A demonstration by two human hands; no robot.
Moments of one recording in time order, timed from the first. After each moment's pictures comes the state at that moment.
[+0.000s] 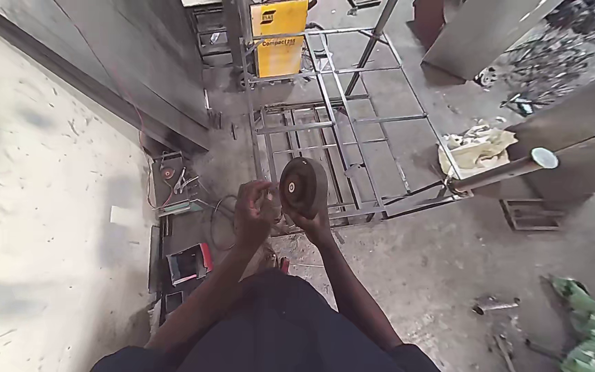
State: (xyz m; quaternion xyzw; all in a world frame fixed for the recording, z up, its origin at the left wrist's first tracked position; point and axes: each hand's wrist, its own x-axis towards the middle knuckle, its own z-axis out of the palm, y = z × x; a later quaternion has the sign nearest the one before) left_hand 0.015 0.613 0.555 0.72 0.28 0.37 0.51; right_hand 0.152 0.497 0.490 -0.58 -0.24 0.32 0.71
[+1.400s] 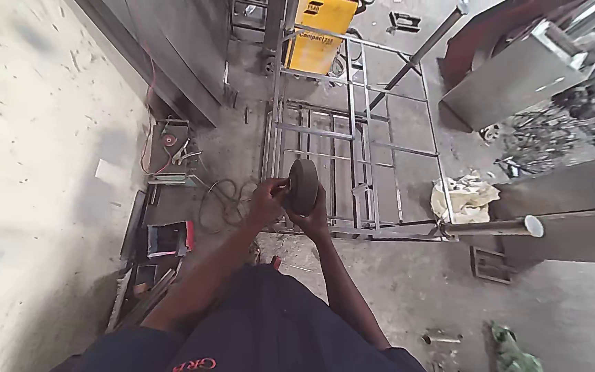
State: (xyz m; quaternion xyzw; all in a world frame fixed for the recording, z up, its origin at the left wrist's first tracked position) left_hand 0.028 0.675 0.485 0.68 0.35 0.29 0.58; right_hand 0.159 0.556 0.477 -0.68 -0.38 0.29 0.56
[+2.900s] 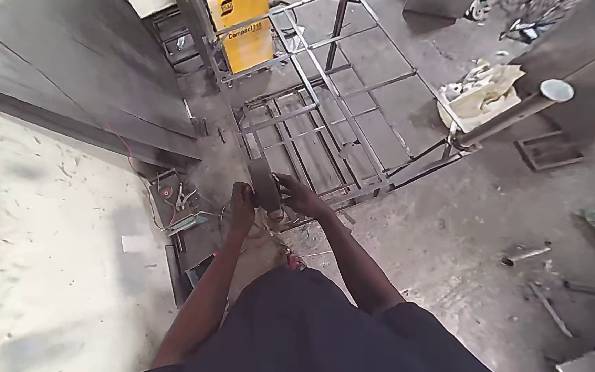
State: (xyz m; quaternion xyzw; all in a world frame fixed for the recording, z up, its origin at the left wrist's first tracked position) left_hand 0.039 0.676 0.485 0.74 0.34 0.20 0.55; right_hand 0.210 0.533 0.475 -0.57 -0.44 0.41 0.55
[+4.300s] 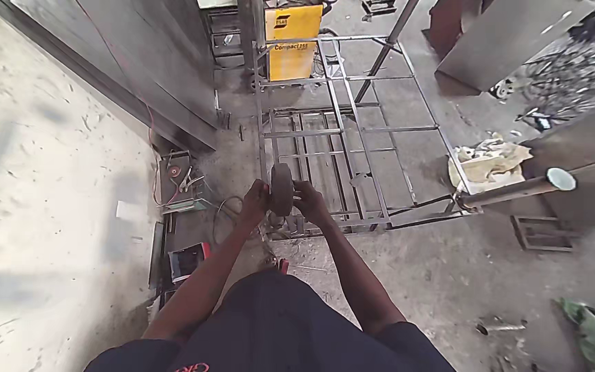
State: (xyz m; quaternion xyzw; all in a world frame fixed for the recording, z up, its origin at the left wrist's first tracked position) left_hand 0.044 0.682 0.480 0.73 0.33 0.22 0.55; right_hand 0.223 0.553 0.461 -0.64 -0.47 0.32 0.52
